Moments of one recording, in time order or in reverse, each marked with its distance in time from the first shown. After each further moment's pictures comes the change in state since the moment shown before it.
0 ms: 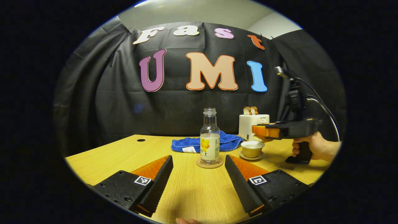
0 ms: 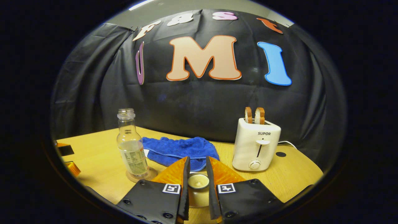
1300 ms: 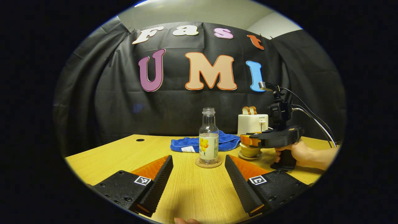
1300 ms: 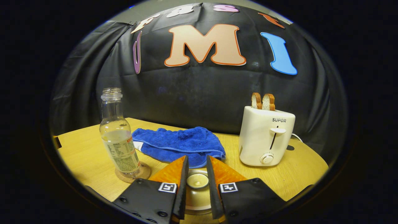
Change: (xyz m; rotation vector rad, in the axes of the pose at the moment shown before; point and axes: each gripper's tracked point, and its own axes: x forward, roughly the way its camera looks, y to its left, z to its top) left arm -0.001 0.003 0.002 0.000 0.008 -0.009; right arm 0.028 0.002 -0.031 0.023 0.047 -0.008
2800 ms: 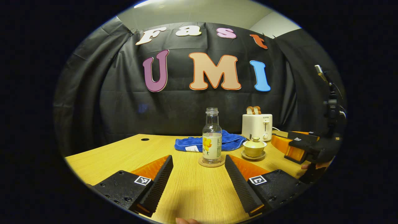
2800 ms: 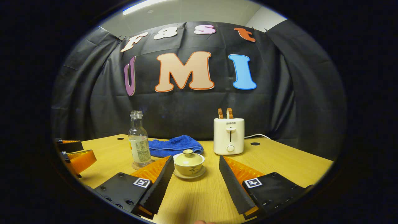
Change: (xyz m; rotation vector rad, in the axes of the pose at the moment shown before) left arm -0.009 -0.001 0.000 0.004 -0.003 0.058; right arm -0.175 -0.021 0.004 0.084 -0.185 -0.222
